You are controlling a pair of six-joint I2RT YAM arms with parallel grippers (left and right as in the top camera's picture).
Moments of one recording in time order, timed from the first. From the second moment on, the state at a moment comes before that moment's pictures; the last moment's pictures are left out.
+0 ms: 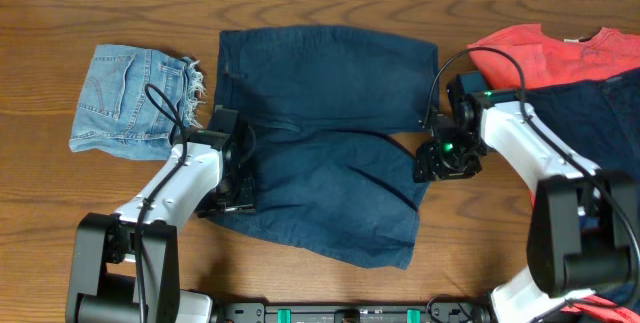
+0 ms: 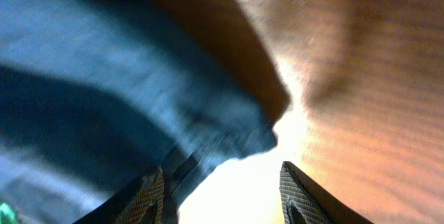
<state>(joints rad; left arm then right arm) -0.18 1.59 0.84 -0.95 -0.03 -0.33 0.15 1.76 1.10 -1.02 -0.31 -0.04</state>
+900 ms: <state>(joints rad) -0.18 1.59 0.84 -0.92 -0.03 -0.33 0.25 1.72 0.94 -0.72 -0.14 0.08</state>
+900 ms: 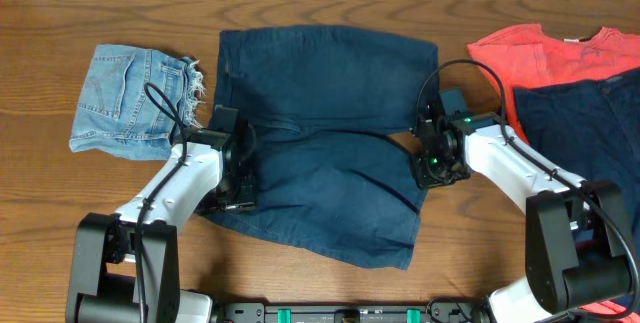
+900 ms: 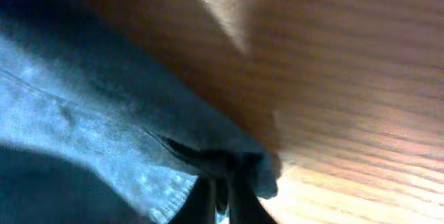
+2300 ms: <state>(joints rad) -0.18 1.59 1.01 -1.09 0.07 -0.33 0.27 1.66 0.90 -1.14 -0.35 0.25</state>
